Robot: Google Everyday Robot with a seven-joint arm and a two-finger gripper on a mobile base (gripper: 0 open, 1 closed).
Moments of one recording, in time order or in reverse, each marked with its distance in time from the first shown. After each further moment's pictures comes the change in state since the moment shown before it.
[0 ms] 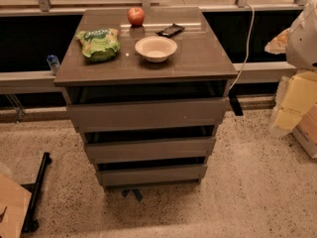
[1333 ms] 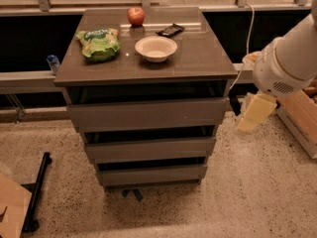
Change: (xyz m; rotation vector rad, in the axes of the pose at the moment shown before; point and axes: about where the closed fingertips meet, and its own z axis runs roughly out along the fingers) arm -0.011 -0.036 0.083 0.127 -0.111 0.014
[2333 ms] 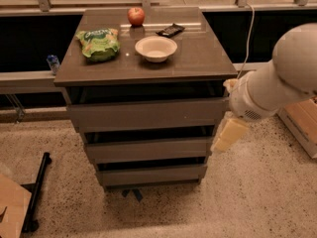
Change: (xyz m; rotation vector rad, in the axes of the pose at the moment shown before) arm -0.006 0.028 0.071 -0.029 -0.055 0.033
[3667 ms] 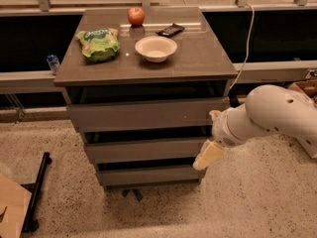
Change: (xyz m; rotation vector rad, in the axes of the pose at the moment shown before) arm 0.027 0.025 0.129 -0.074 -0.098 0.124
